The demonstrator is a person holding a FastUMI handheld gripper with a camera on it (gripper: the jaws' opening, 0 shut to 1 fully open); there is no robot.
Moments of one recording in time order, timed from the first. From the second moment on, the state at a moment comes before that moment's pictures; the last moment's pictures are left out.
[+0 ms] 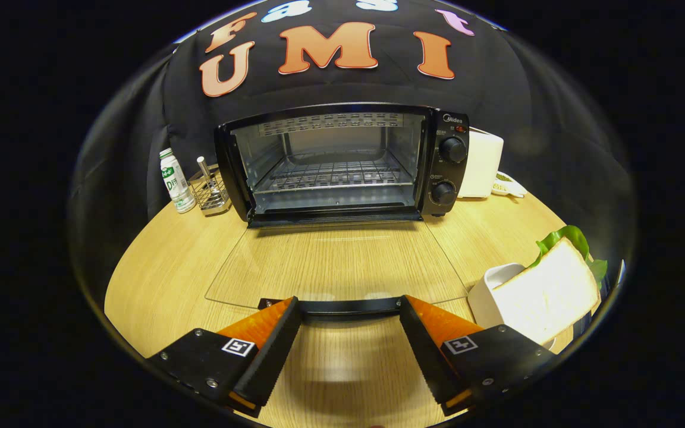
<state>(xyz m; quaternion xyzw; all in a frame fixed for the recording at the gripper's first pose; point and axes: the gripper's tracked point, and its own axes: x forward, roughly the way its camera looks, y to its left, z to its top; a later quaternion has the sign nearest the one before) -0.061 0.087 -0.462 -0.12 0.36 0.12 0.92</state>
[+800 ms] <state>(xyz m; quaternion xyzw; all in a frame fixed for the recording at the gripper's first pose) 0.003 -0.025 -0.299 -0.14 0.38 0.15 0.90</state>
